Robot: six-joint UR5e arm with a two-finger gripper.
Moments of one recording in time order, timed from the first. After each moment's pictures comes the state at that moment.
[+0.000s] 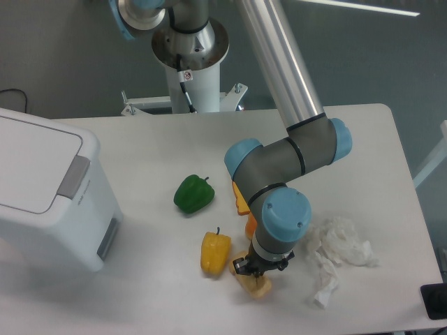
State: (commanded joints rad) arm 2.45 -2.26 -1.32 -1.10 1.49 0.15
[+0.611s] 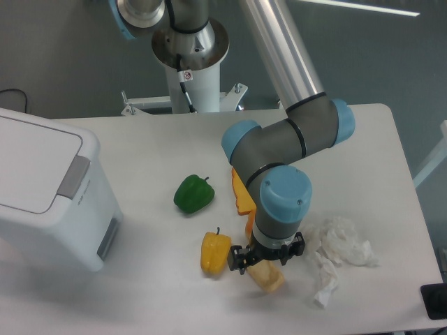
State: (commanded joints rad) arm 2.43 -2.16 -1.33 -1.10 1.49 0.22
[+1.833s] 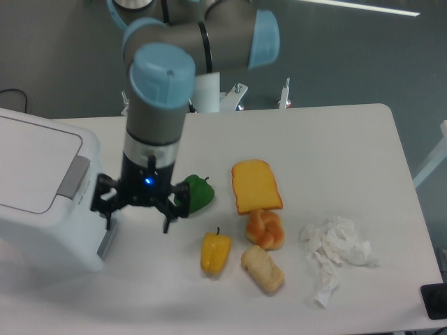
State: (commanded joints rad) arm 2.22 -1.81 -1.42 -1.16 1.21 0.09
